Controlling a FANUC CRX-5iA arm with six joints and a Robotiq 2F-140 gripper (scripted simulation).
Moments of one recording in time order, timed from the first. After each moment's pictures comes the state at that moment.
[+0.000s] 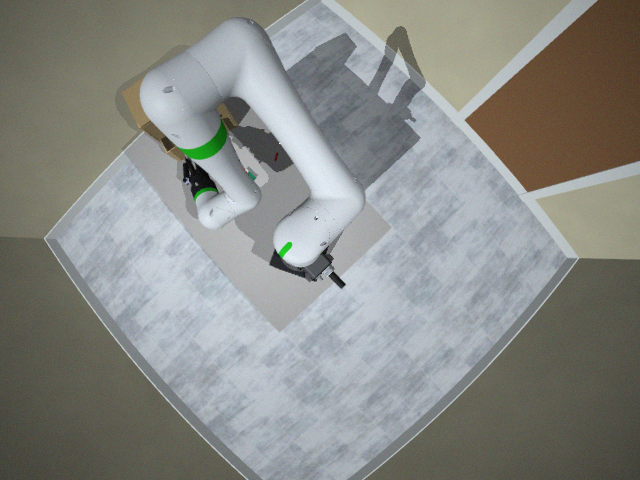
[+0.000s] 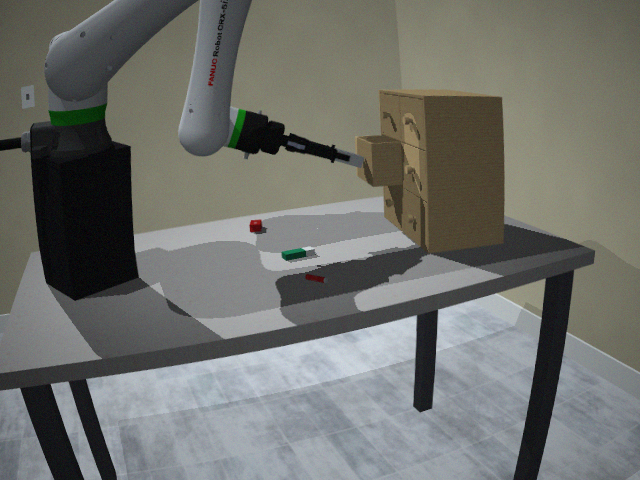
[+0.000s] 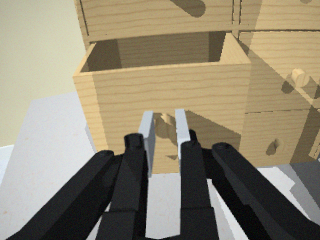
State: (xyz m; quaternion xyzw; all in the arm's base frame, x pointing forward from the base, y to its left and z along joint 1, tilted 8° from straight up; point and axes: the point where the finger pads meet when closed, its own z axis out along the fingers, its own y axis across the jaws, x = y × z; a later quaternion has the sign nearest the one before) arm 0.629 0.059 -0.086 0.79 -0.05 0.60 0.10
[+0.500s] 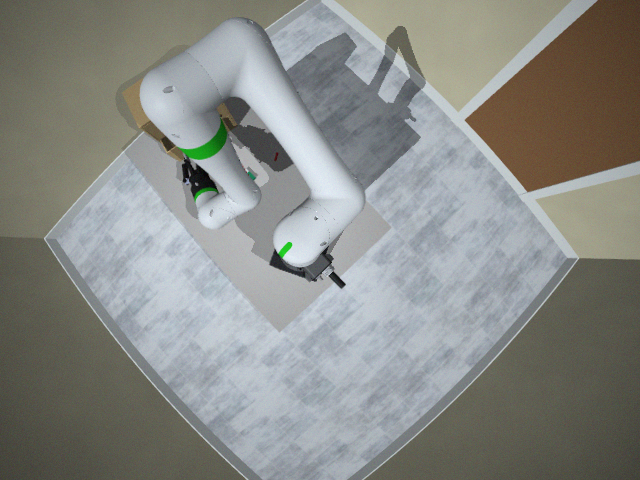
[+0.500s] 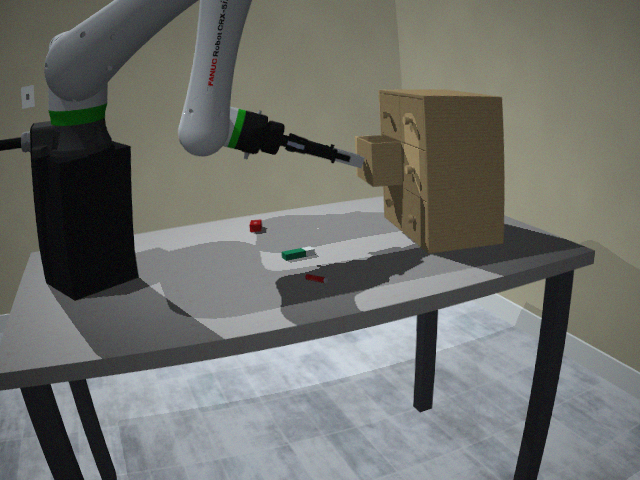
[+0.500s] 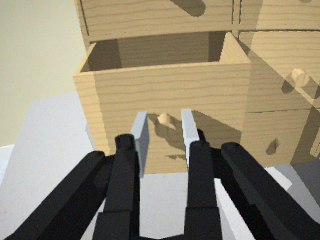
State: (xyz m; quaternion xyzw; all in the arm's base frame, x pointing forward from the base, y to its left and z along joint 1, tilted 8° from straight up) arm 0.629 0.059 -0.086 0.79 -0.05 0.60 0.10
